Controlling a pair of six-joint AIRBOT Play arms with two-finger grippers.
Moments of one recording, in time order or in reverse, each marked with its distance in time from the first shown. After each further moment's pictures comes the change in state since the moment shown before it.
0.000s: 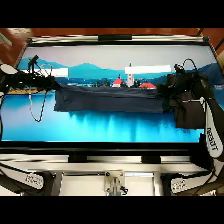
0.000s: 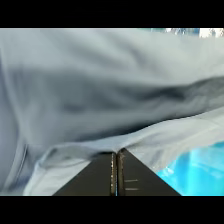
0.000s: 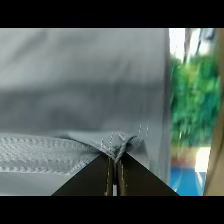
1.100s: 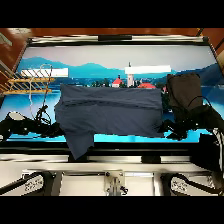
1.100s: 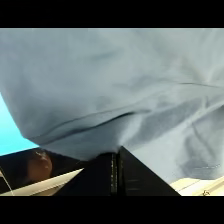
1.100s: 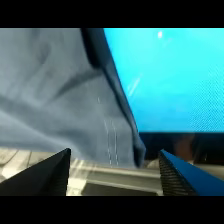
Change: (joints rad) left arm 0.080 0.496 -0.960 0.047 0.035 0.103; right arm -0.228 0.298 -0.624 0.147 -0.282 -0.086
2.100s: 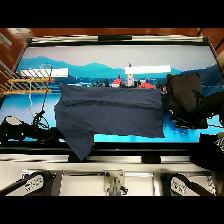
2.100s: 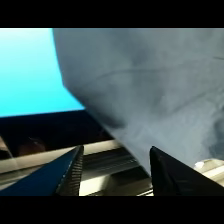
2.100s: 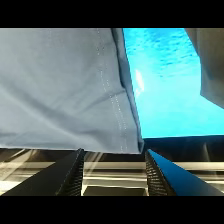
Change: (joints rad) left arm 0.050 0.050 -0.079 0.052 -0.026 -0.055; right arm -0.017 0.131 0.202 -0.077 -0.084 0.023
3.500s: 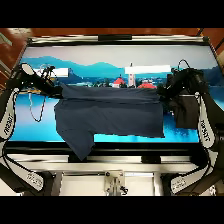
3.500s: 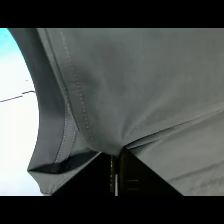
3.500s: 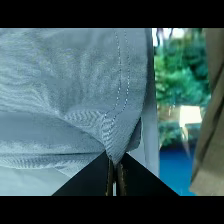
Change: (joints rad) left arm -0.218 -0.668 1.141 0.251 -0.168 -0.079; right arm 0.260 -0.534 0.551 -0.174 0.143 0.151
